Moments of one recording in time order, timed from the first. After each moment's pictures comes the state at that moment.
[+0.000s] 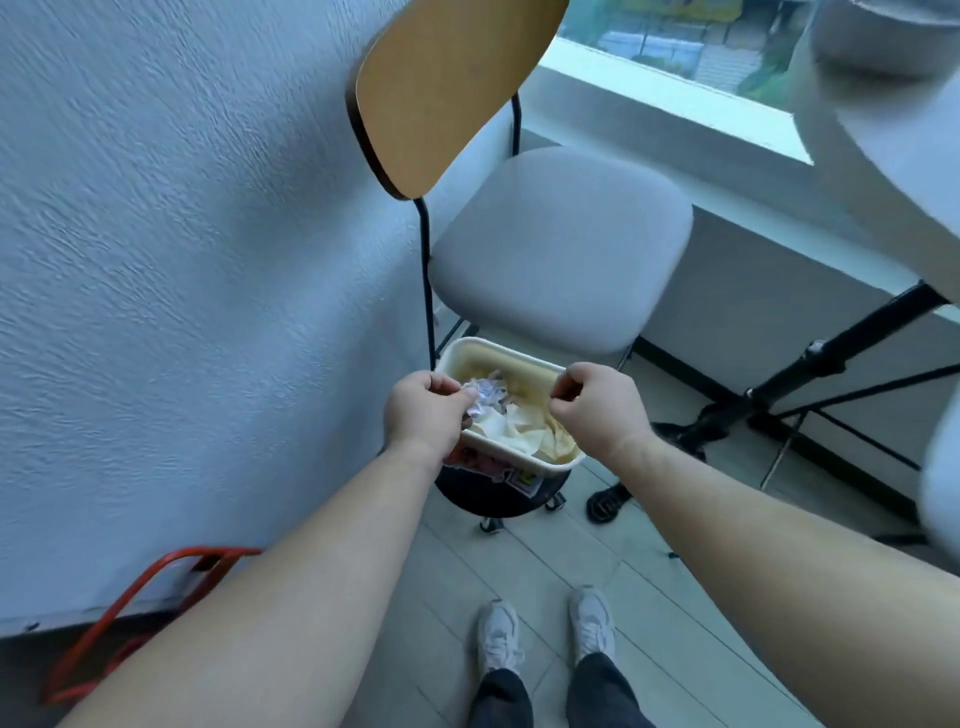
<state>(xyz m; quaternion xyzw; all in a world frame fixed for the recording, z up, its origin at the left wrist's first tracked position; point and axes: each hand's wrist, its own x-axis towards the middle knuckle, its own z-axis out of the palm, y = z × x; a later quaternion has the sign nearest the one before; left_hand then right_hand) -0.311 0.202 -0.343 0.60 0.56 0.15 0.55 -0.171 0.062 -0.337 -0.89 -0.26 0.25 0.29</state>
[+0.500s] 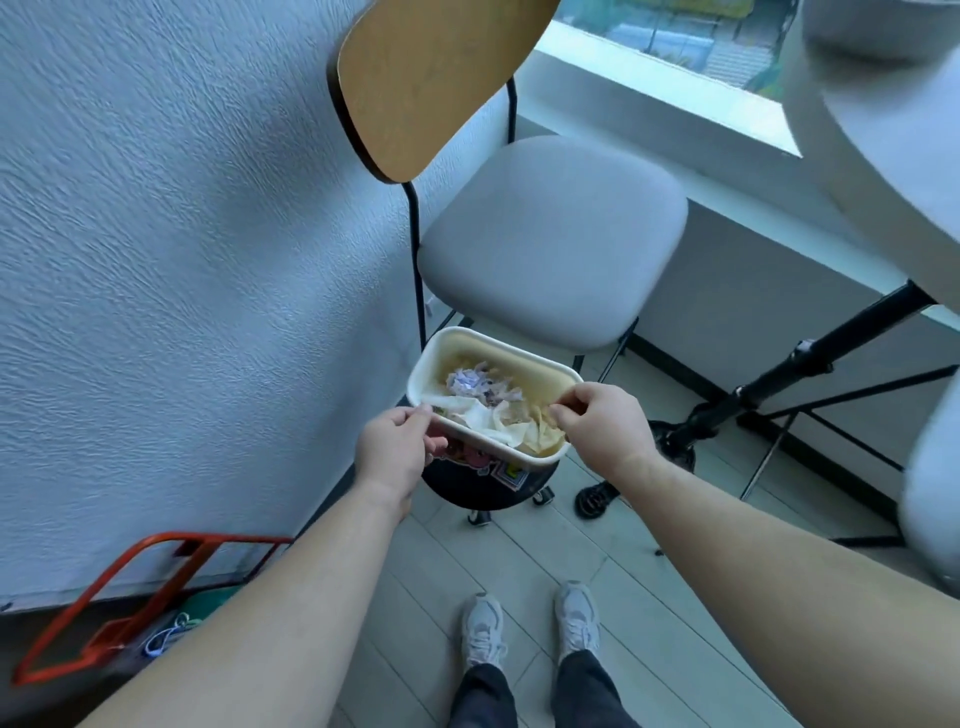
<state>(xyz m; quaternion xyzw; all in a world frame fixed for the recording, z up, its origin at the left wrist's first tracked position) -0.343 0.178 -0.377 0.52 0.60 0.16 0.59 -0.166 0.028 -0.353 -0.89 -0.23 0.28 0.29</state>
